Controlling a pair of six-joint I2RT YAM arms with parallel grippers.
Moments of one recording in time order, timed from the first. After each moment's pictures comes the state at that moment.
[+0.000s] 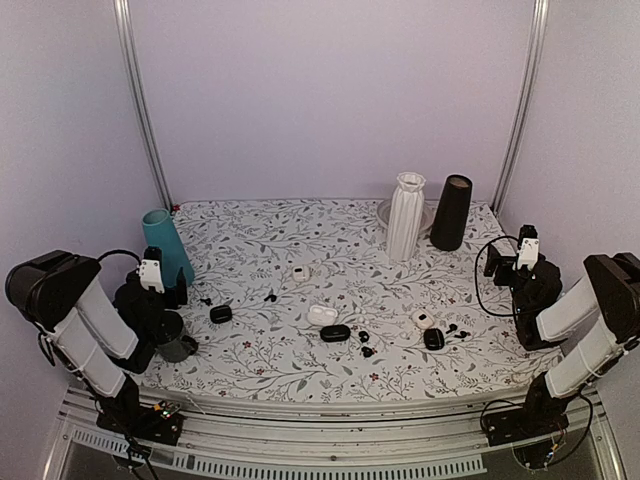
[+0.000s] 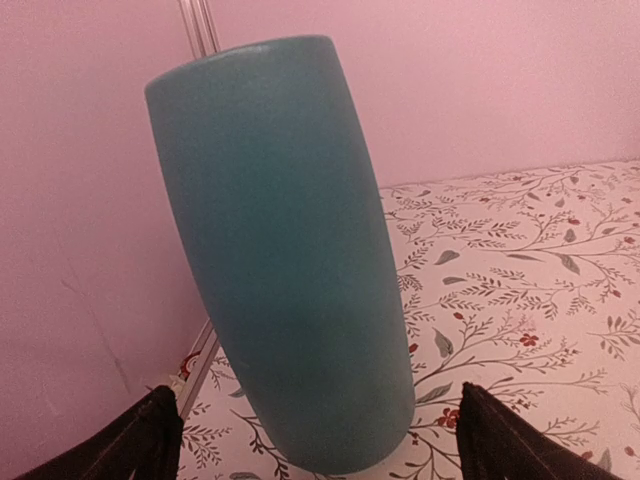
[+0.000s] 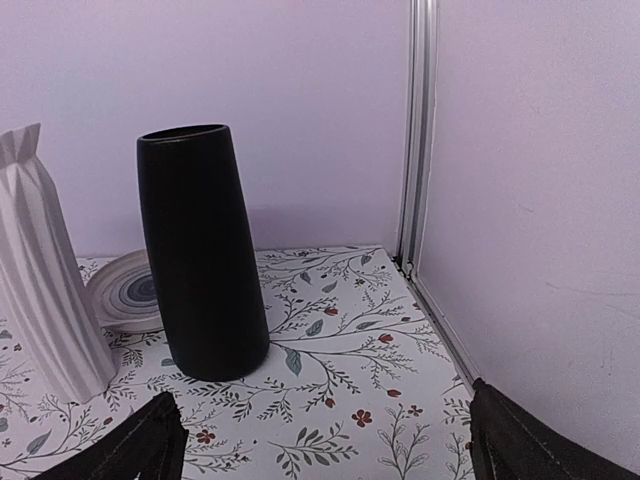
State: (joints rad) left arm -0.18 1.63 0.06 1.53 -0.35 0.21; right arm 0.03 1.53 0.21 1.33 0.15 -0.01
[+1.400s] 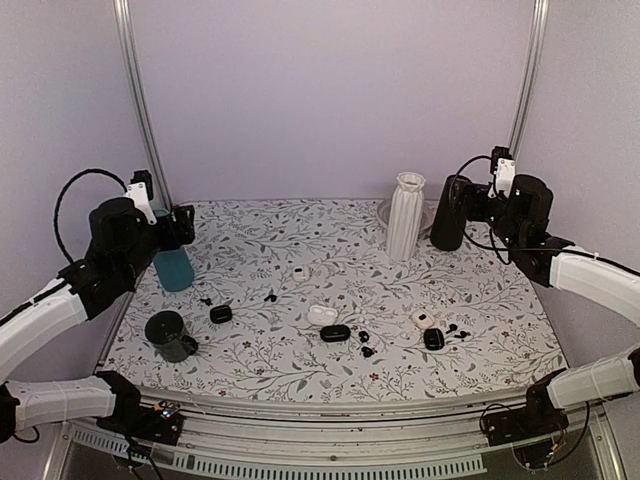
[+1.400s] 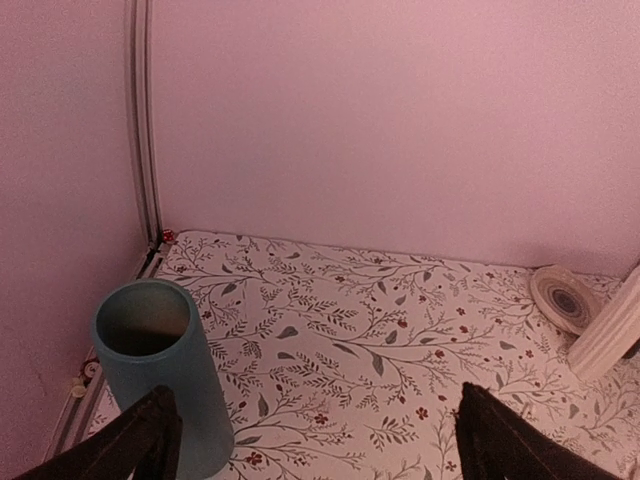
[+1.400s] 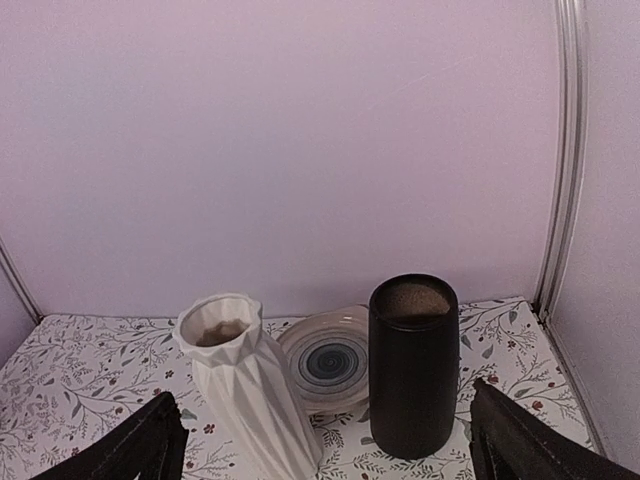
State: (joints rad) left arm -0.46 0.91 0.71 0.02 -0.45 -0.24; right arm 0.37 1.22 0.78 0.39 0.24 0.16
